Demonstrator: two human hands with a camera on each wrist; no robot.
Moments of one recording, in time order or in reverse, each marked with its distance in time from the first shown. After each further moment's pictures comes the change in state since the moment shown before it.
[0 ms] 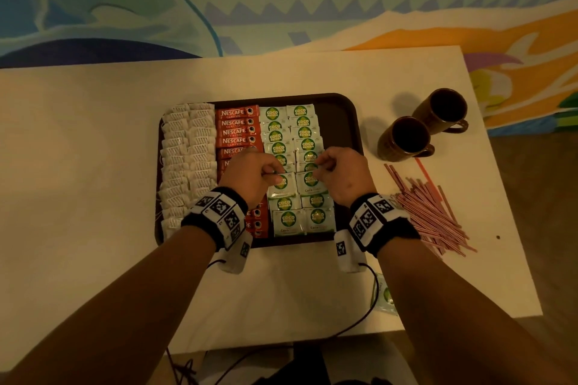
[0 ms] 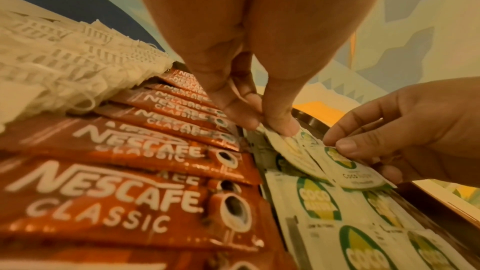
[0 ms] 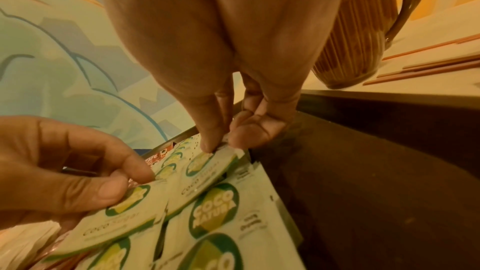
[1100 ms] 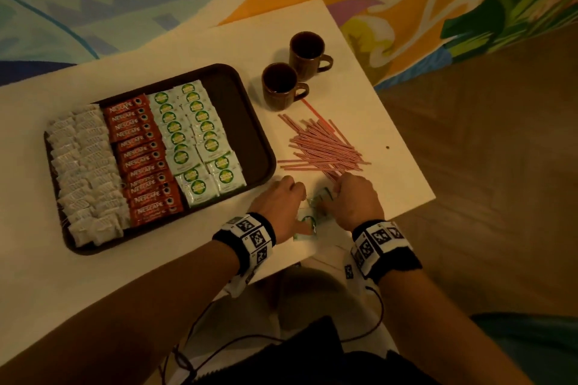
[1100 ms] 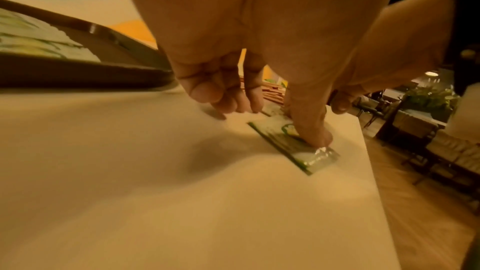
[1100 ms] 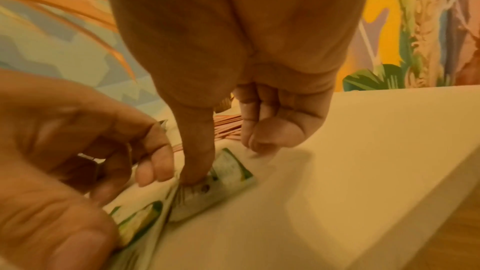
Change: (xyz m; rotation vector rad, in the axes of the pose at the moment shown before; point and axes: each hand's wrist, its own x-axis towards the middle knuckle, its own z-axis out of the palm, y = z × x) left_hand -0.101 0.140 0.168 0.487 -0.468 0.355; right_hand -0.178 0.158 -0.064 -0.208 0.118 0.409
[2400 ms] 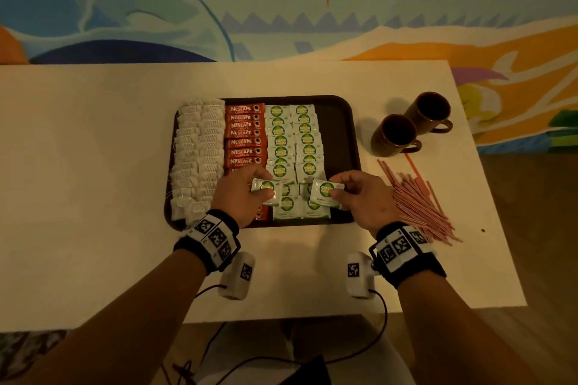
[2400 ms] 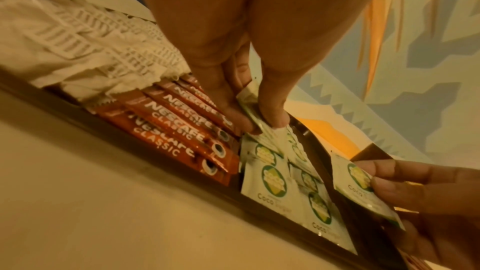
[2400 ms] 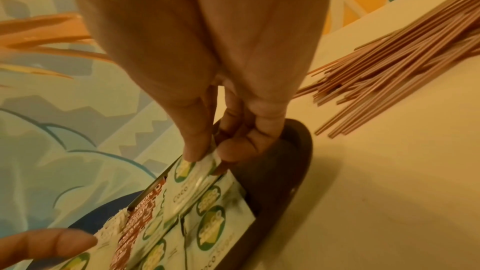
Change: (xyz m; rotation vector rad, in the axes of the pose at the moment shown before) left_hand -0.090 -0.185 -0.049 -0.792 0.643 -0.511; right_hand 0.045 -0.150 0.025 0.526 -0.232 -0.357
